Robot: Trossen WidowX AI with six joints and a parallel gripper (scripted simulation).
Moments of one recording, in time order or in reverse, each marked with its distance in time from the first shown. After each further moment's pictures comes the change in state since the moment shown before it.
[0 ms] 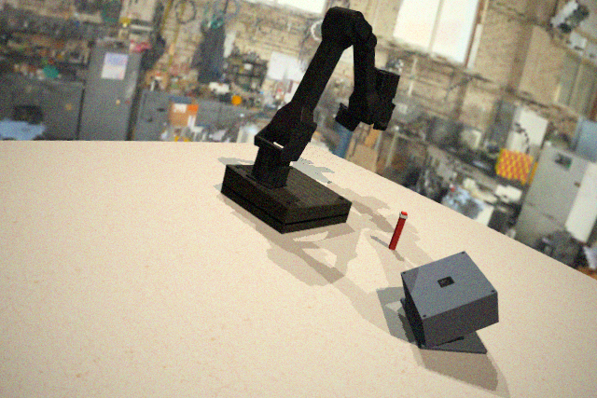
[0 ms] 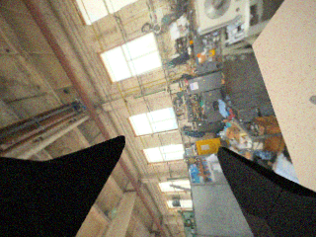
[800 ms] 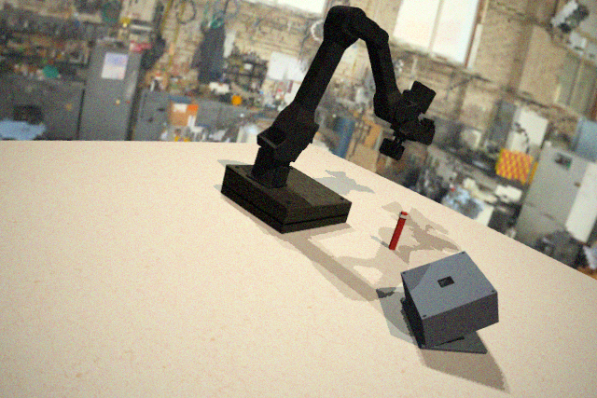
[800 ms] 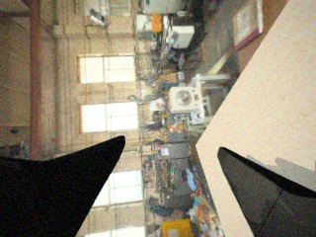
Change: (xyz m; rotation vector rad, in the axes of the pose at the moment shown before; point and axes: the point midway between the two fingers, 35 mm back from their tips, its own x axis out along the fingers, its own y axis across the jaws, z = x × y) arm -0.109 0.004 0.111 -0.205 -0.563 -0.135
